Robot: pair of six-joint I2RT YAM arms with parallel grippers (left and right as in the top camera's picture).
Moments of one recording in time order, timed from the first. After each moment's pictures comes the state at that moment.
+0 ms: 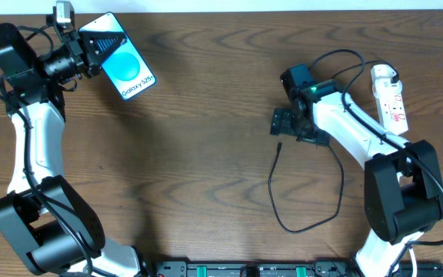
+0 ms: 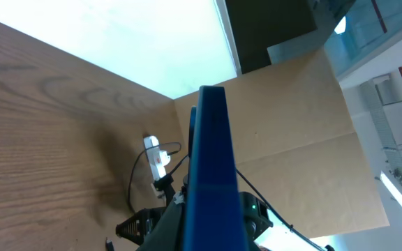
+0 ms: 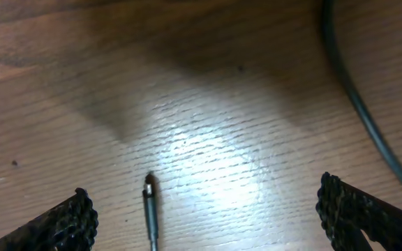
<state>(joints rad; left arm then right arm) 0.39 1.73 1.34 0.18 1.46 -0.98 0.38 1.91 1.32 -0.88 0.04 0.64</state>
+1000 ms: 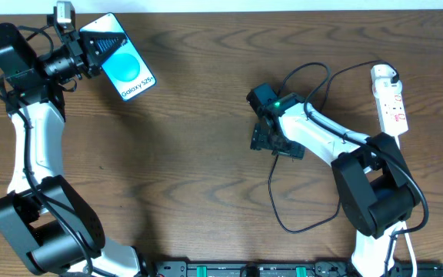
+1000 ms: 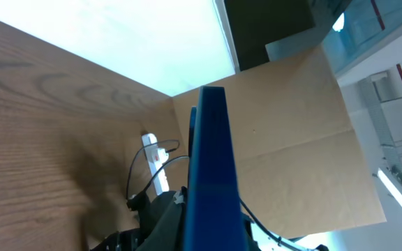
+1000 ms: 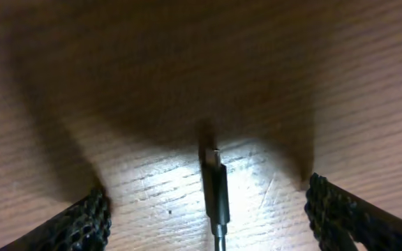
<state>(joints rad) 0.39 1.73 1.34 0.18 1.47 -0.98 0.55 2.01 1.33 -0.87 0.09 0.83</state>
